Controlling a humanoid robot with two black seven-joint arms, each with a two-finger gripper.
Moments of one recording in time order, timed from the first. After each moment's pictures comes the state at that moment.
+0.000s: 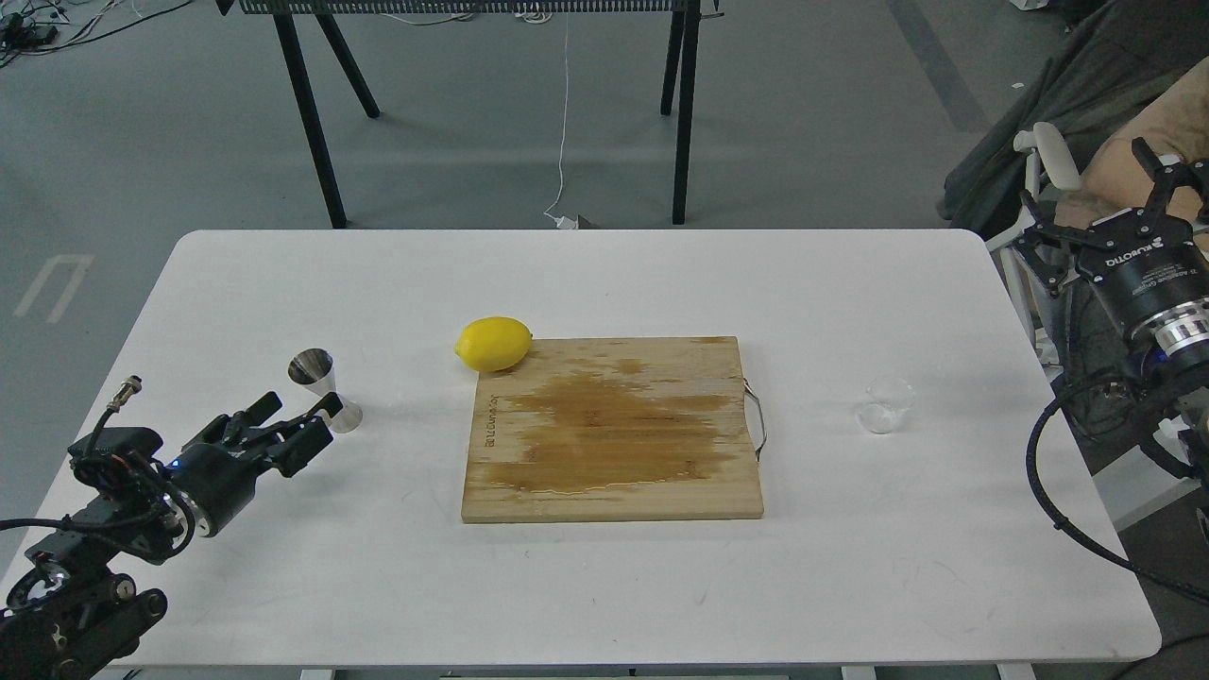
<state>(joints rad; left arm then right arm) -0.25 0.55 -0.68 -0.85 1.67 0.36 -0.49 0.39 -0.49 1.32 0.89 0.20 0.49 -0.07</state>
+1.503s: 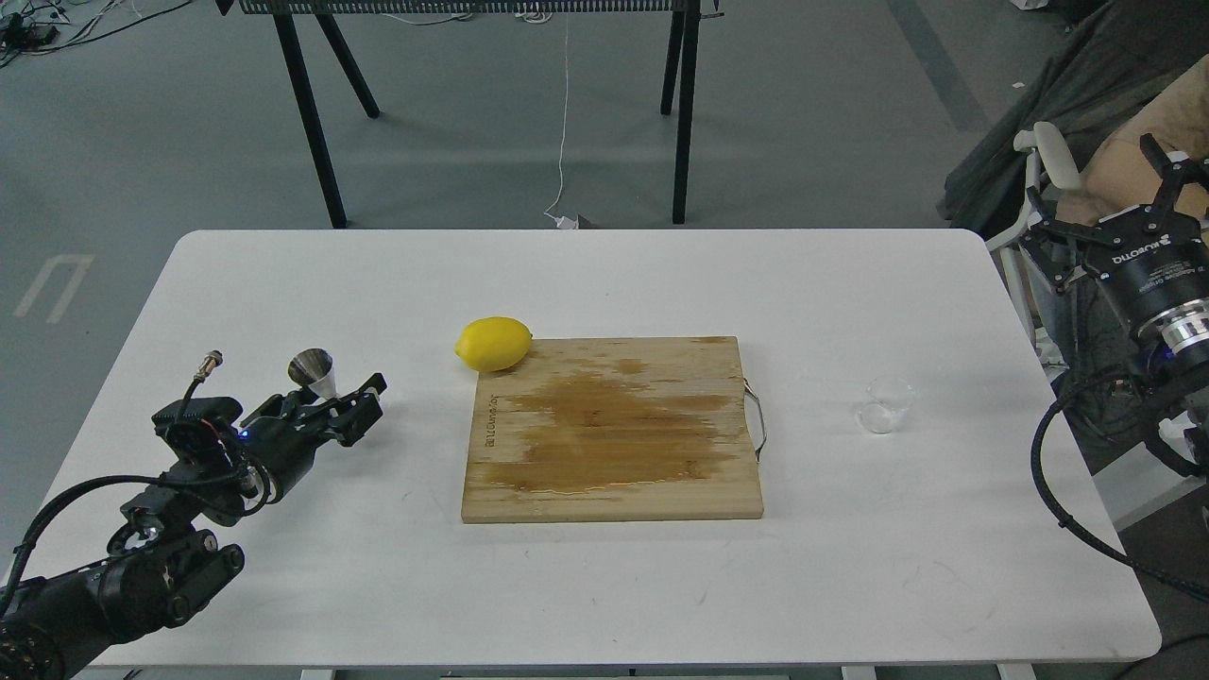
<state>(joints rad) -0.45 0.32 -0.58 -0.50 1.67 0.36 -0.49 0.39 -0.50 1.33 0.89 0.20 0.49 -0.07</state>
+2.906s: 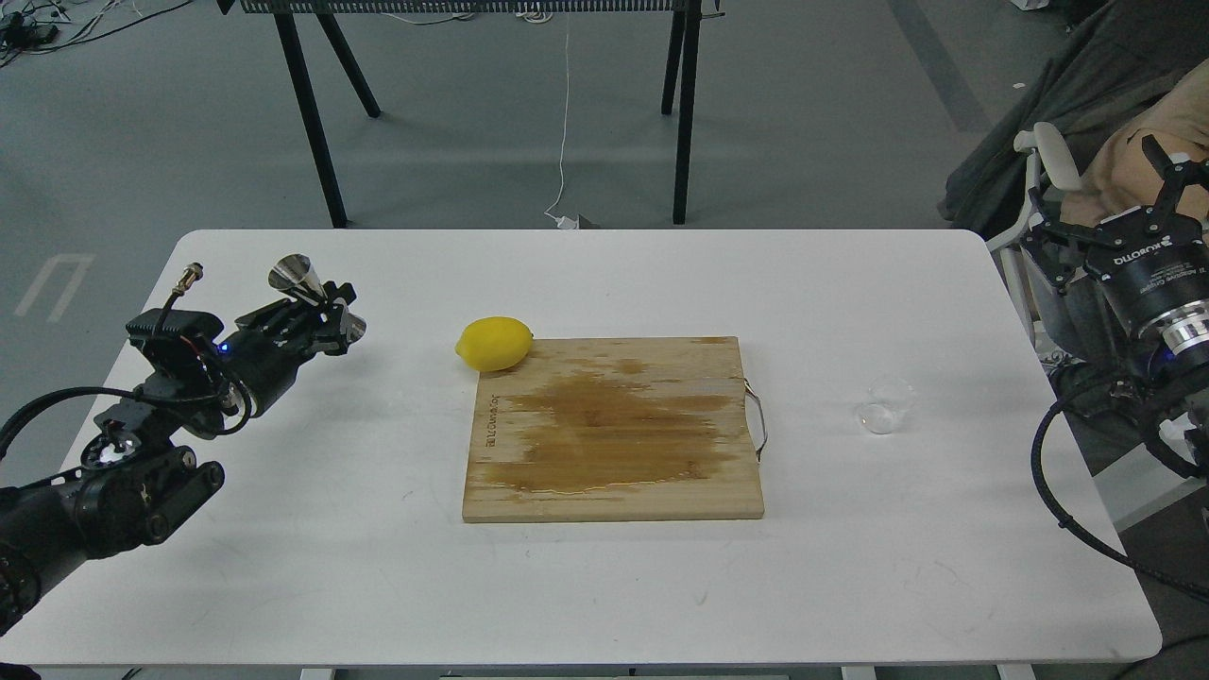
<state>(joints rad) -0.65 0.40 -0.52 -0.55 1.67 0.37 -0.49 0.39 -0.50 1.33 0.88 0.20 0.49 -0.07</state>
